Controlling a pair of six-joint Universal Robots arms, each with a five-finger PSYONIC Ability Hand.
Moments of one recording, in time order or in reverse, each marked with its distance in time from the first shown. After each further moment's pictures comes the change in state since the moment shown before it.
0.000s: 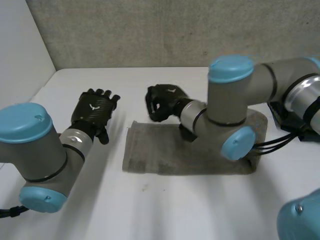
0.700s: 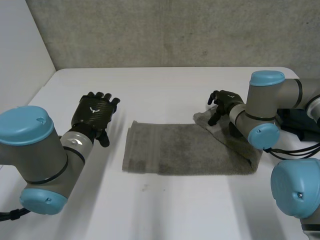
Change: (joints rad) left arm 0.002 -0.013 -0.014 0.011 0.002 0.000; right arm -0.290 0.350 -0.364 0.131 0.188 -0.044; left_hand 0.000 0.000 0.000 0.000 0.000; right_hand -0.519 -0.633 -0.630 -0.645 -0.609
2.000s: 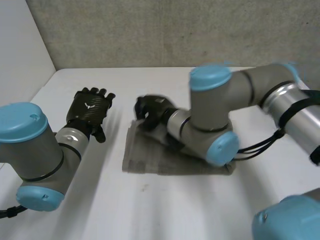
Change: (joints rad) left arm 0.020 0.021 0.001 0.006 -0.006 0.002; right arm 0.355 -0.221 0.182 -0.010 -0.165 0.125; left_hand 0.000 0.000 0.000 0.000 0.000; right_hand 0.498 0.634 0.629 0.645 0.584
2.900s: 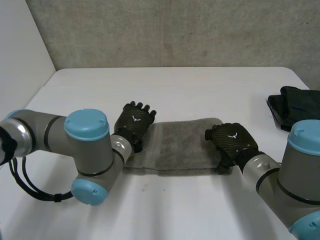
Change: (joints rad) left arm -0.195 -0.327 0.322 -0.089 0.010 0.054; right arm -0.307 -0.704 1.329 -0.575 0.067 -0.529; left_hand 0.000 0.000 0.000 0.000 0.000; right_hand -0.620 -0.775 -0.761 -0.773 -0.743
